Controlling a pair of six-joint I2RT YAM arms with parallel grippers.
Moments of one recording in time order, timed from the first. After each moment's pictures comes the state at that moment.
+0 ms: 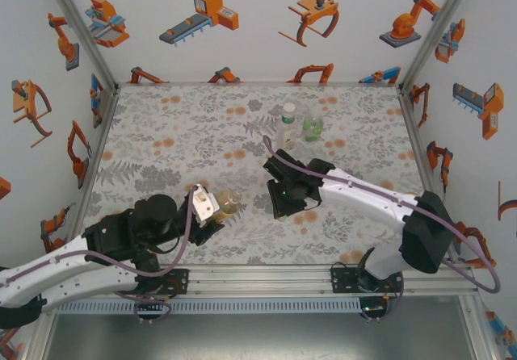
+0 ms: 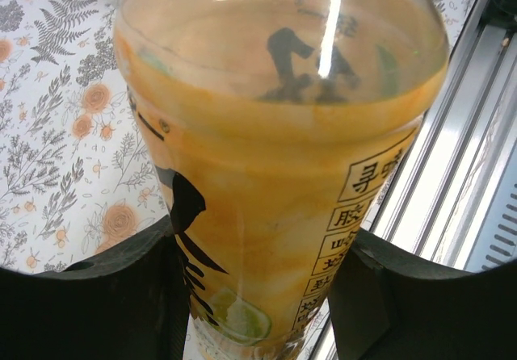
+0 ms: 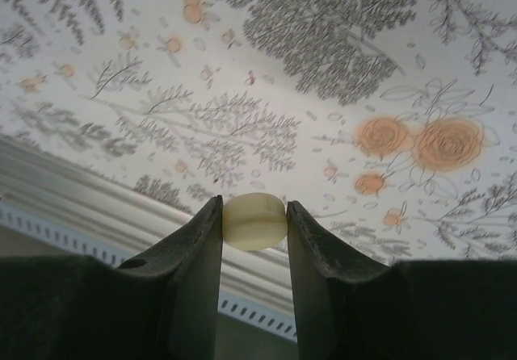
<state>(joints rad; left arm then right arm) -1.22 0.57 0.73 -0.59 -0.17 0.11 0.90 1.48 1.09 -0.82 -0.03 0.55</state>
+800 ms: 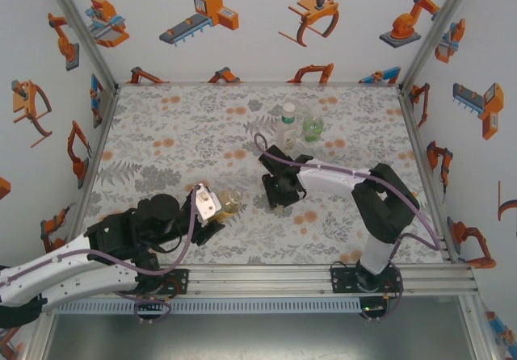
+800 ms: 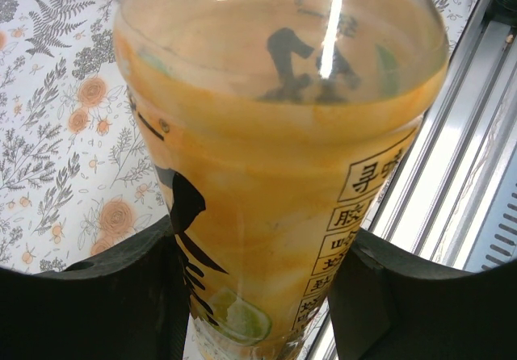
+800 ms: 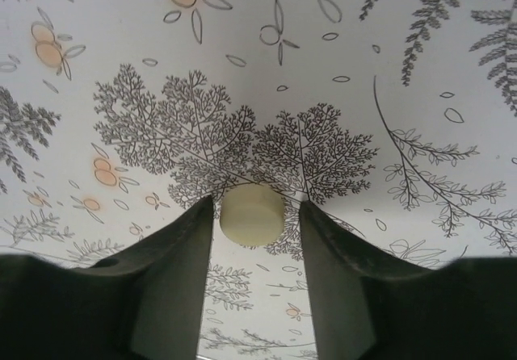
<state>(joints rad) -1.22 0.59 0.73 -0.59 -0.18 0.11 0.80 1.76 1.08 -0.57 0.00 0.49</state>
